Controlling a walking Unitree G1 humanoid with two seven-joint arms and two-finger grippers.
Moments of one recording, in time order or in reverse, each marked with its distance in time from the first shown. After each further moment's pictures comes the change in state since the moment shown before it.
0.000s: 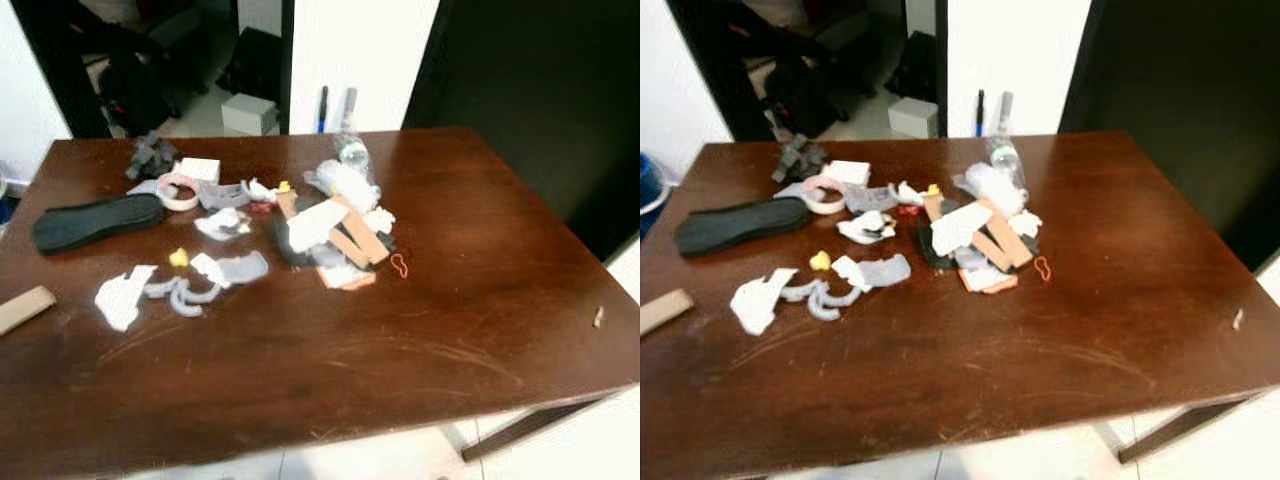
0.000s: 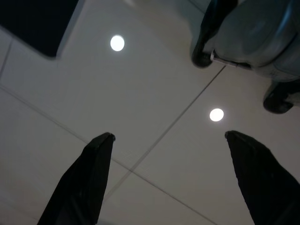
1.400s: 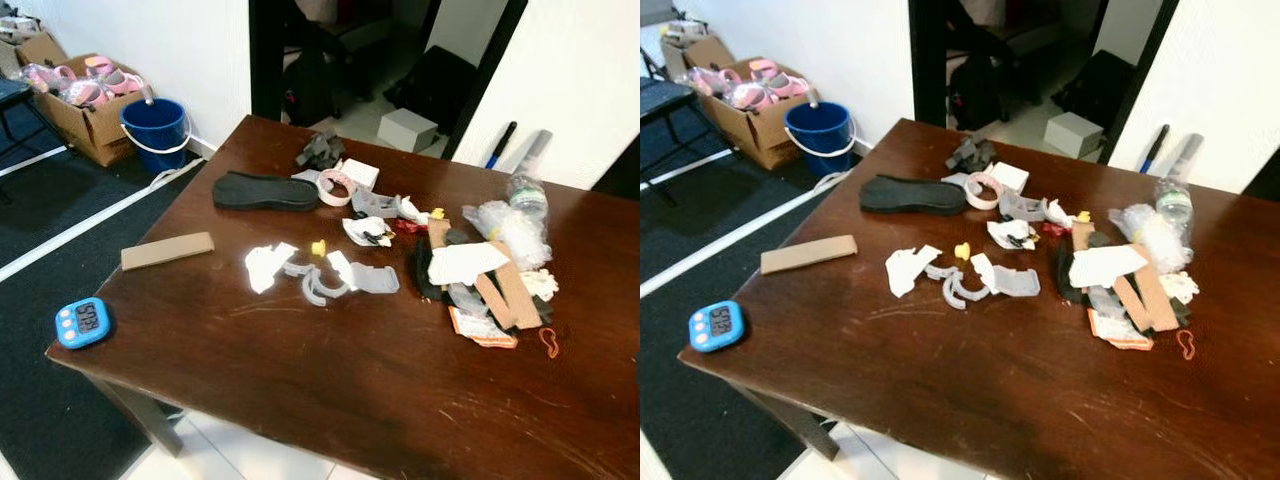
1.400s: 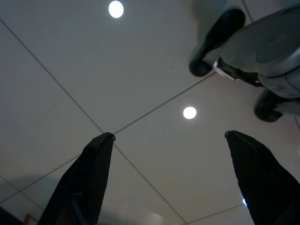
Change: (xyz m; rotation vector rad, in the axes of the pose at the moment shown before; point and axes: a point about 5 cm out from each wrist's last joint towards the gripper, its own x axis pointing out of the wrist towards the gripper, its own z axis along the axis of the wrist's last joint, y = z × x) left arm 0.001 -0.004 0.009 0.039 -0.019 -0.017; right arm 0.000 0.007 -0.011 -0.010 0.070 0.080
